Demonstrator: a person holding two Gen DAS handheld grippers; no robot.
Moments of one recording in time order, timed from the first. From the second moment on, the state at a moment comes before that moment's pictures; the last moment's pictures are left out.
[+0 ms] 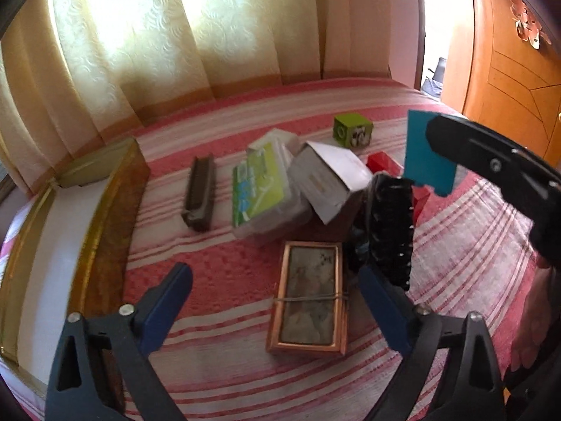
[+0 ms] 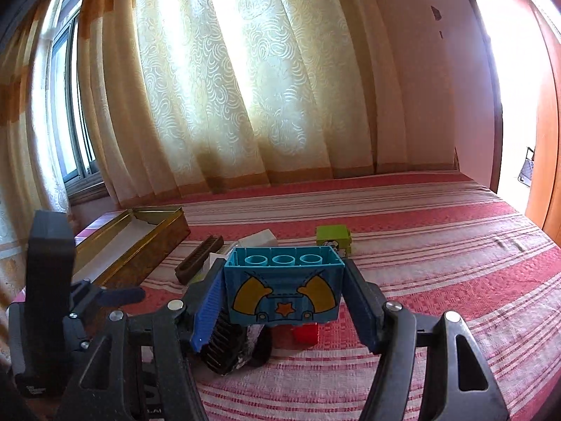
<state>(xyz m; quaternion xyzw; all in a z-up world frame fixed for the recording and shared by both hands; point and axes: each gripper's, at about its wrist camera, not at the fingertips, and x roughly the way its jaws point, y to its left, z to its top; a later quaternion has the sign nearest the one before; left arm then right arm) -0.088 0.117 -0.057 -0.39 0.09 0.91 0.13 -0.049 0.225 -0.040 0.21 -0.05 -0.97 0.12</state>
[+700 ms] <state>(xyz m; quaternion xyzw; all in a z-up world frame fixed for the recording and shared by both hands) -0.086 0.122 -0.064 -0.41 0.09 0.89 0.17 -0.035 0.223 -0.035 0.17 -0.04 -0.98 0.12</state>
